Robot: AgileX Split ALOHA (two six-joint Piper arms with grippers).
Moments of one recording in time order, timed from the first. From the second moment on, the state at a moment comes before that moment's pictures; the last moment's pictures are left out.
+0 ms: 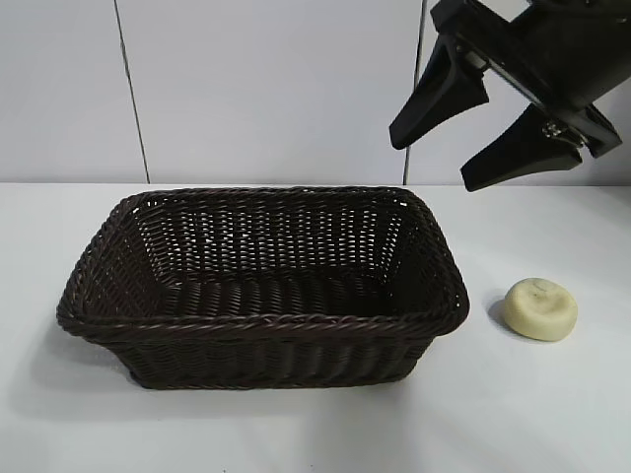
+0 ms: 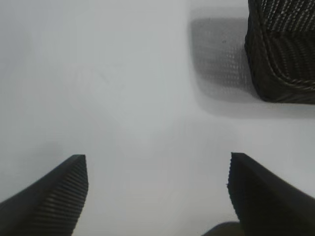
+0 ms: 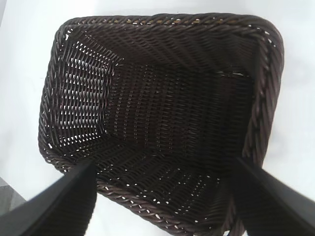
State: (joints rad) left arm 0.02 0.03 -0.48 -0.04 1.12 0.05; right arm 0.21 1.50 -1.01 0.77 0.75 -0.44
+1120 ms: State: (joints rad) left arm 0.02 -0.01 -0.48 -0.04 1.12 0.05; right arm 0.04 1.65 -1.19 0.20 0.93 -0.08
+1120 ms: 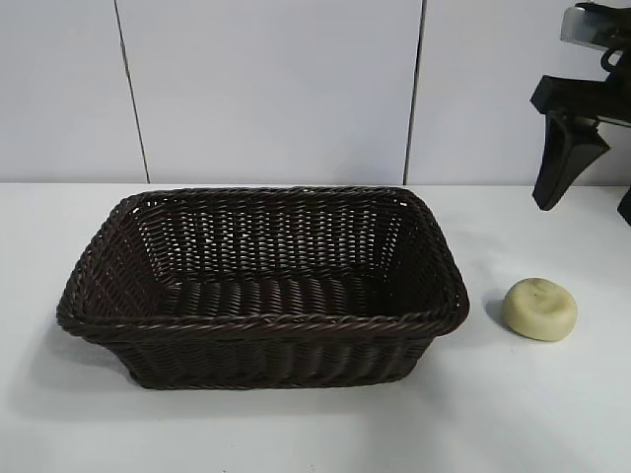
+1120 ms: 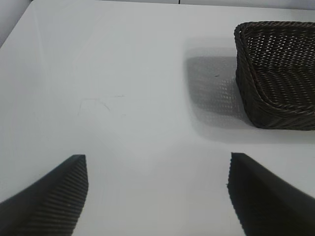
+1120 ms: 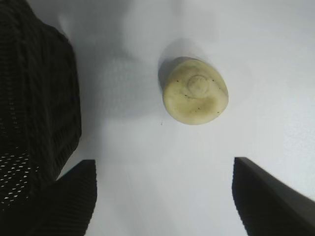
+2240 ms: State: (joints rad) left arm 0.02 -0.01 -0.48 -0.04 1.12 0.05; right arm 0.04 1.96 -1.19 0.10 0.76 0.00
